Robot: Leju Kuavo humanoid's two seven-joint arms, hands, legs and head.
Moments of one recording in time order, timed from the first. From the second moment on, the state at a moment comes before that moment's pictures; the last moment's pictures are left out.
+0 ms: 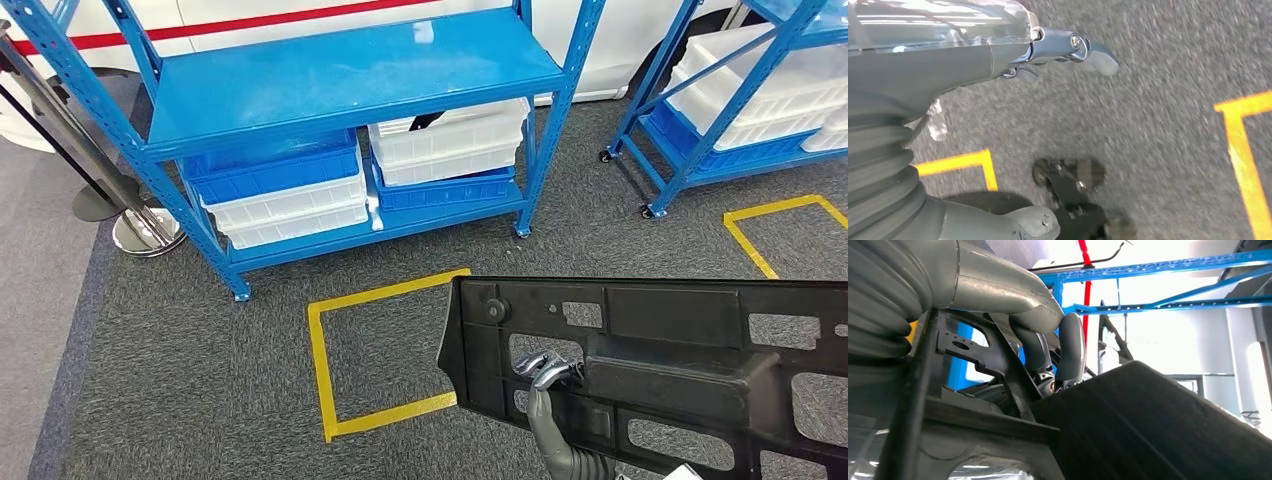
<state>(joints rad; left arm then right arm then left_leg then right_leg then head) -0.07 -0.18 0.96 -0.20 -1.04 0.16 -0.49 0.33 -0.11 0.38 -2.03 -0.03 -0.09 -0.48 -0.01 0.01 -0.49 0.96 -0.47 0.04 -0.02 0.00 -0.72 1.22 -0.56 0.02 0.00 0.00</state>
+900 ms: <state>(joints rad) -0.06 -0.16 0.97 -0.20 -1.06 0.17 -0.48 0.39 -0.07 0.39 -2.00 -0.09 -0.10 -0.49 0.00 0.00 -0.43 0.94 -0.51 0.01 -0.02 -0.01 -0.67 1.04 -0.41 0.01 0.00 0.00</state>
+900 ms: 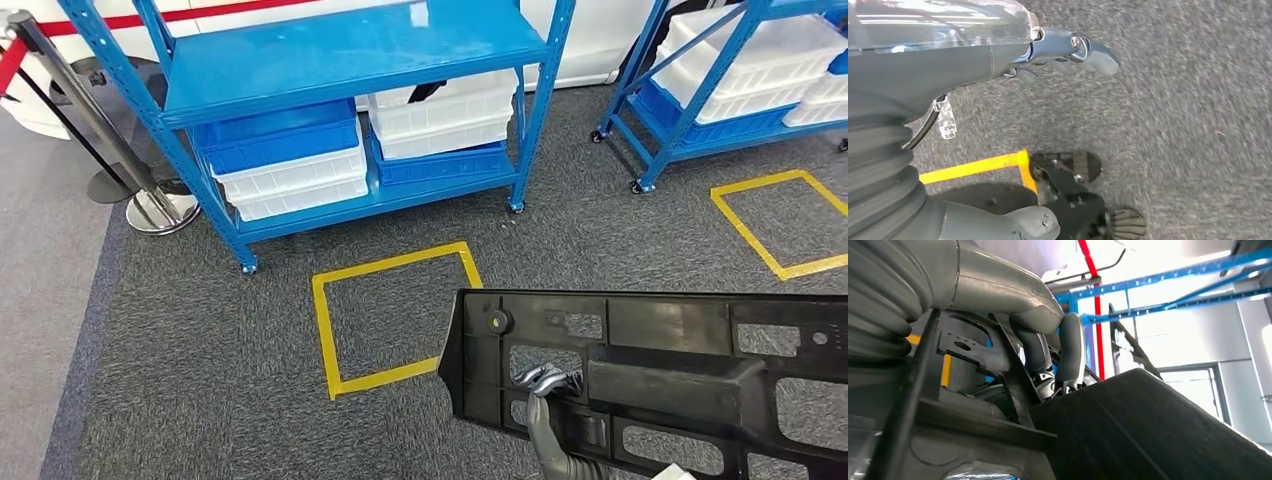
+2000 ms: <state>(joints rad) -0.07 -0.15 0.98 -0.20 -1.08 0.16 -0.50 0.40 -0.03 0.37 -1.95 -0.03 -0.14 -0.49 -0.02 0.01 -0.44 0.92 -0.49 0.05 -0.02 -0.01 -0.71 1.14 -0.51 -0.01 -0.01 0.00</state>
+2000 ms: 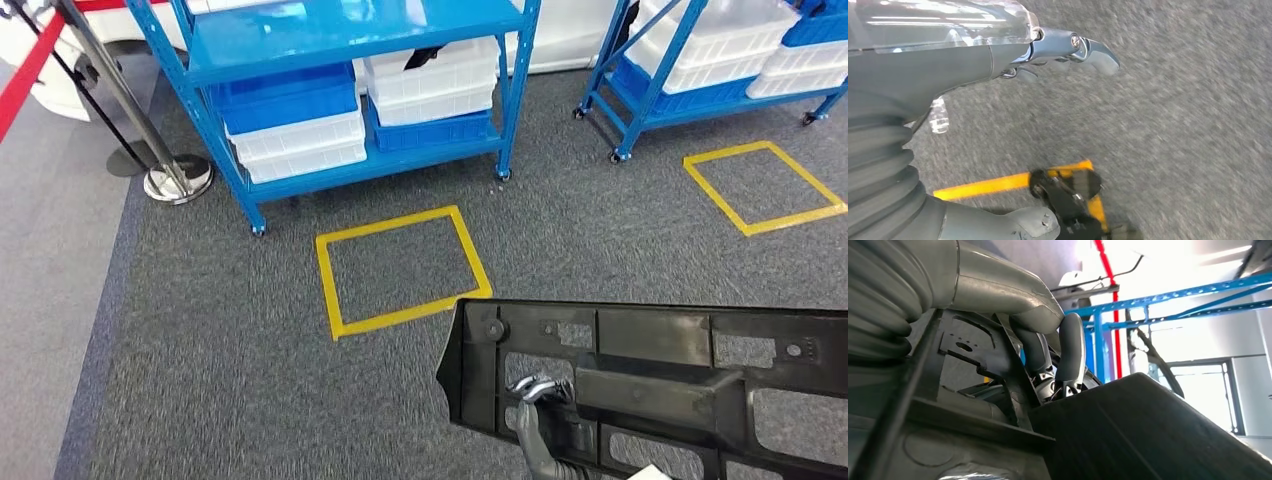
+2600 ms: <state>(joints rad) -0.06 -0.15 0.98 -0.20 -1.10 0.14 -0.44 0.39 -0.03 0.28 -1.94 0.08 -0.20 -0.47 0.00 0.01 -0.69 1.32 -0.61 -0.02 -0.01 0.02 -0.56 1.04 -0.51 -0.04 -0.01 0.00</state>
